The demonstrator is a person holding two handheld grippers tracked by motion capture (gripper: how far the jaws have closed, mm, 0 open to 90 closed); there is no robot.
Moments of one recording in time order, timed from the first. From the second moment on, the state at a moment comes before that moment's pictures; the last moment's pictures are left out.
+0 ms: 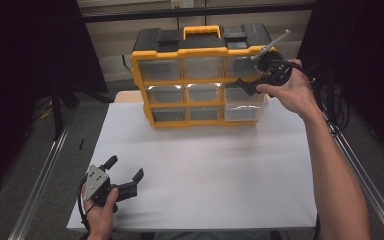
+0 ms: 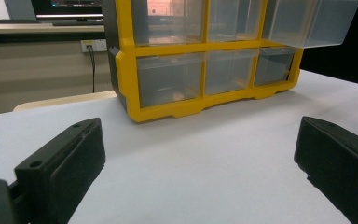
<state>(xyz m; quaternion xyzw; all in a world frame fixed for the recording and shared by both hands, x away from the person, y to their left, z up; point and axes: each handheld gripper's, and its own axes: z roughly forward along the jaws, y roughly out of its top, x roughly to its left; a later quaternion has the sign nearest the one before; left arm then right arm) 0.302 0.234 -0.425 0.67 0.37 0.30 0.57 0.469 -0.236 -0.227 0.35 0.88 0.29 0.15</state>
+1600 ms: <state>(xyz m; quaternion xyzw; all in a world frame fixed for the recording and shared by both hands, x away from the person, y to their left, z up) 0.303 0.236 -0.424 0.66 0.37 0.30 0.57 0.481 -0.237 -0.254 0.39 0.87 0.26 0.16</state>
